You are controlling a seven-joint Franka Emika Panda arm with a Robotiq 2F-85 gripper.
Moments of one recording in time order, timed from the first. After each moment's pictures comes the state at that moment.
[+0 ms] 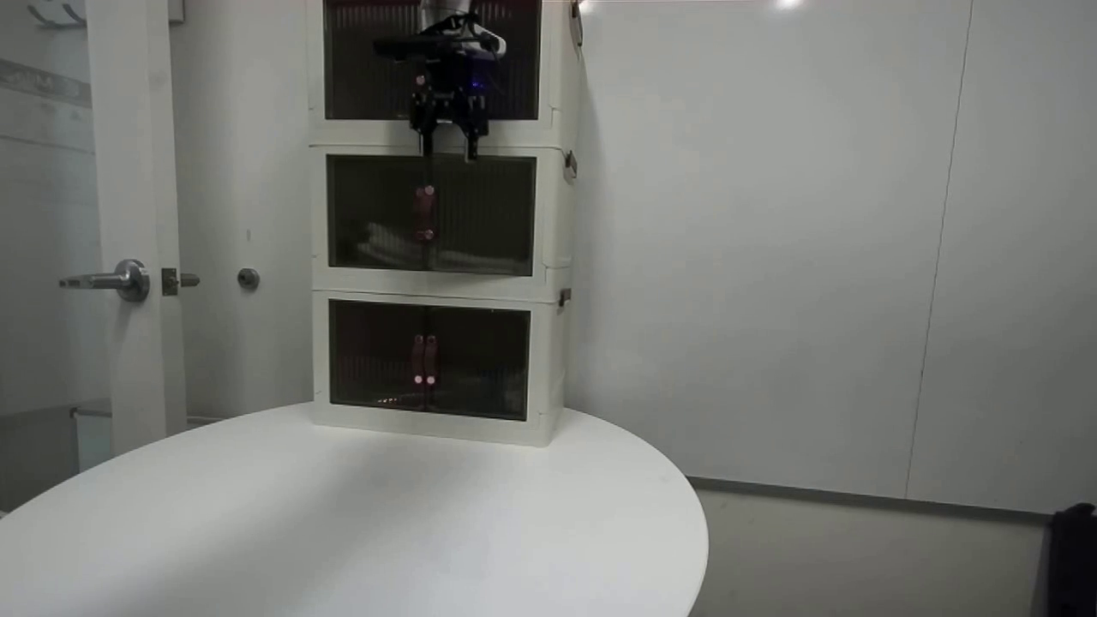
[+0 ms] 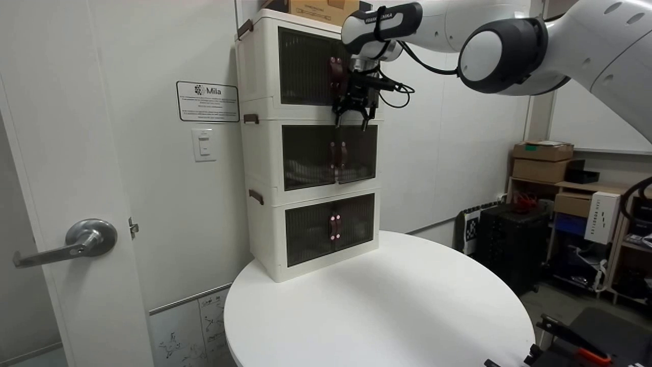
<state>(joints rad) -0.10 0.81 -0.03 -0.64 0.10 1.67 0.20</state>
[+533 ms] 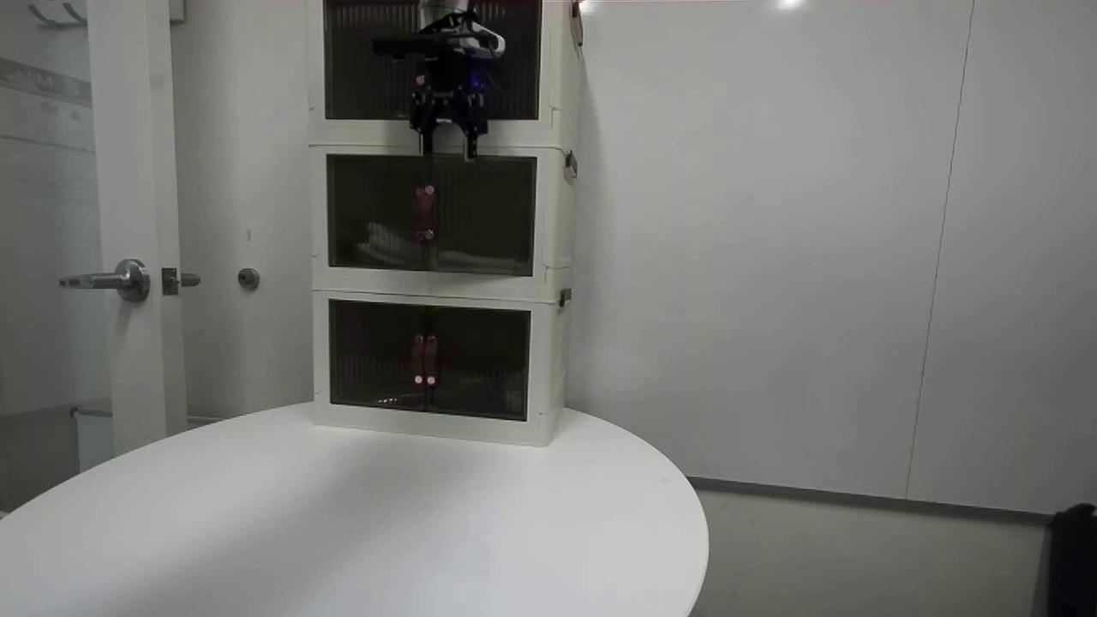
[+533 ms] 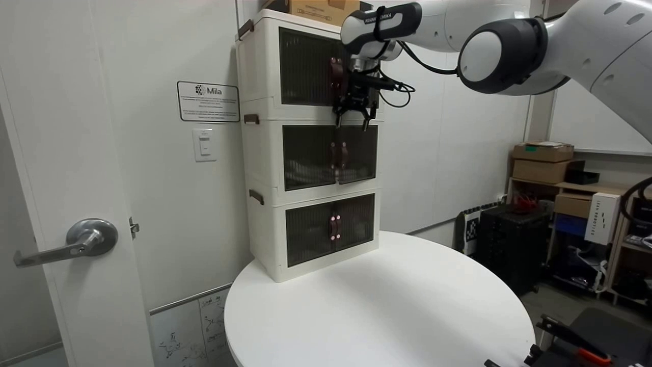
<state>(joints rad) -0.09 0.81 -0.05 -0.64 0.10 1.66 0.22</state>
